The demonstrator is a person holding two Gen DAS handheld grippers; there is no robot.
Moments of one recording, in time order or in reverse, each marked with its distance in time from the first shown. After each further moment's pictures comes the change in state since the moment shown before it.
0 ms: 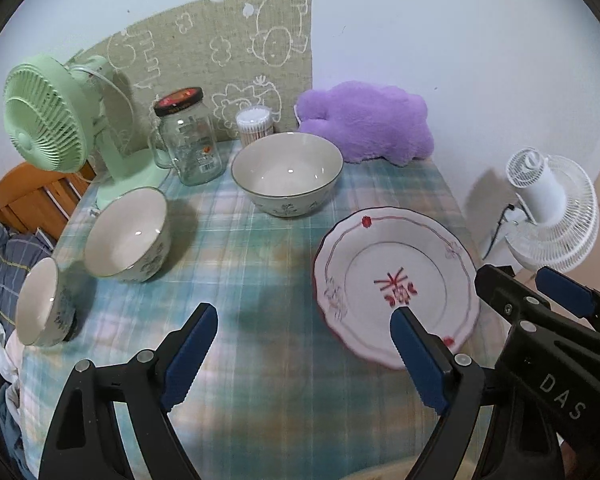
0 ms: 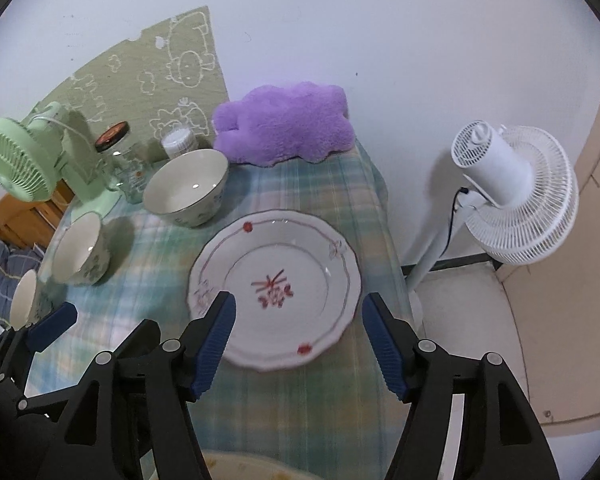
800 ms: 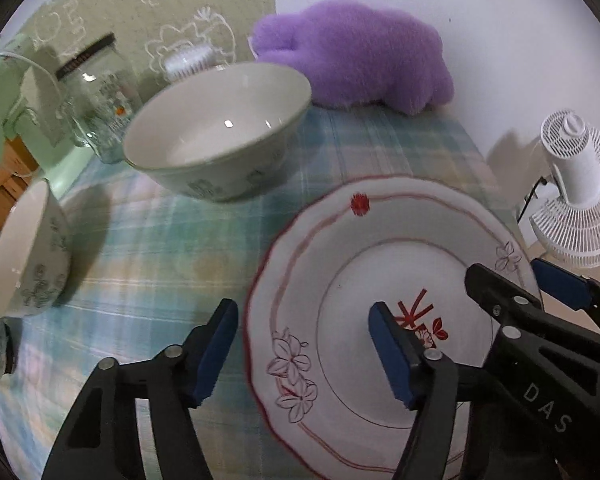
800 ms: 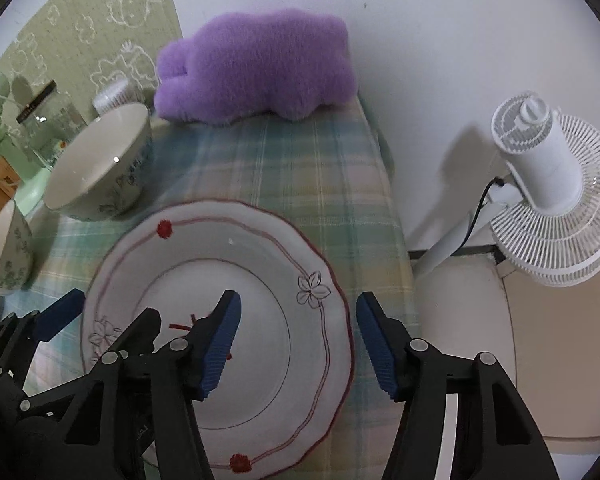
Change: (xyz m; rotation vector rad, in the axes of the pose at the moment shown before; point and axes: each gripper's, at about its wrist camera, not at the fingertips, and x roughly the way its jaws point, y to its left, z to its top) left arm 0.122 -0.030 0.016 0.044 0.140 -0.030; right arm 0.130 -0.027 0.024 -0.045 0.158 -0.037
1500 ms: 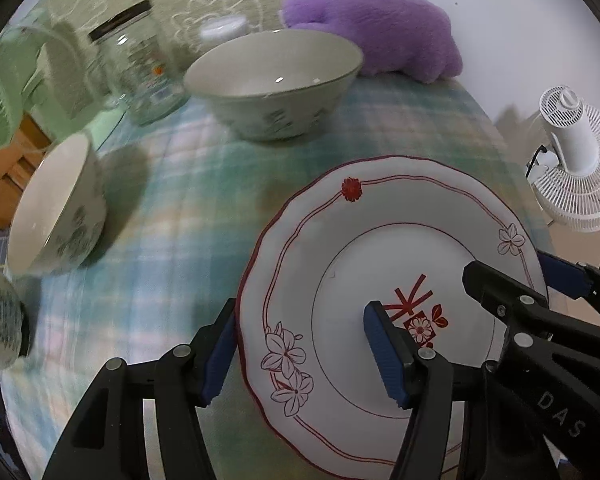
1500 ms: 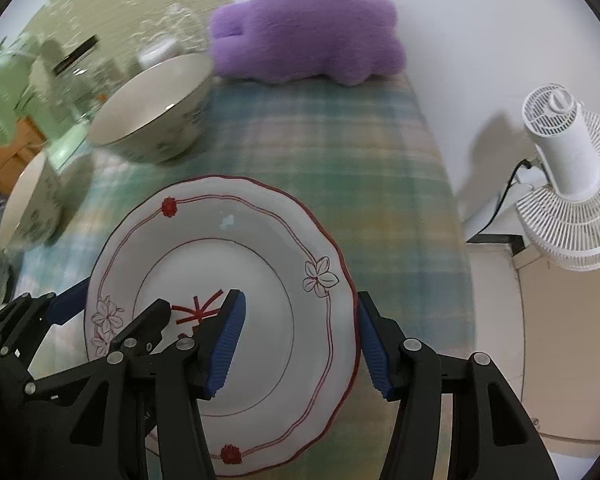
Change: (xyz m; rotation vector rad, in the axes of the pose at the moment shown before) left arm -0.022 0.044 -0.036 0.020 0.063 0.001; right arm -0.014 0.042 -0.032 -0.059 0.066 0.068
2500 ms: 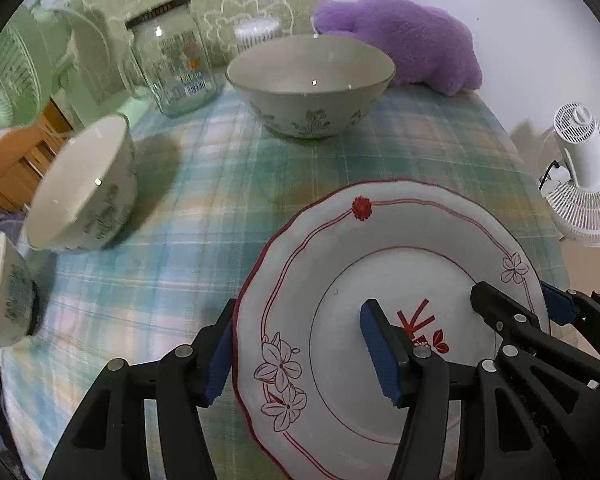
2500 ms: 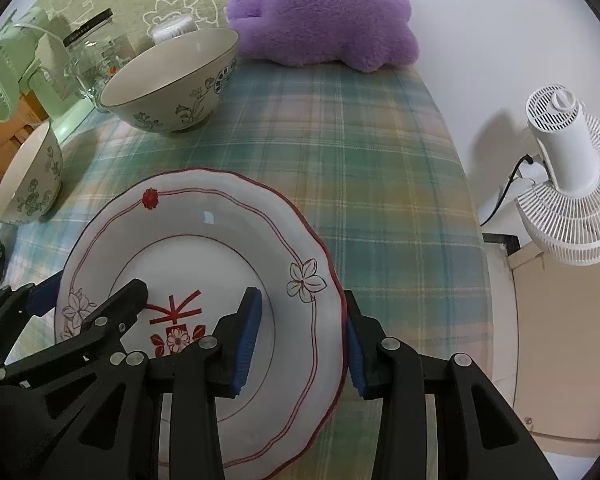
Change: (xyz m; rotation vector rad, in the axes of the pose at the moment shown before) left arm -0.010 0.008 -0.008 -0.044 -0.037 0.050; right arm 0.008 0.016 -0.015 -0.023 0.009 -0.036
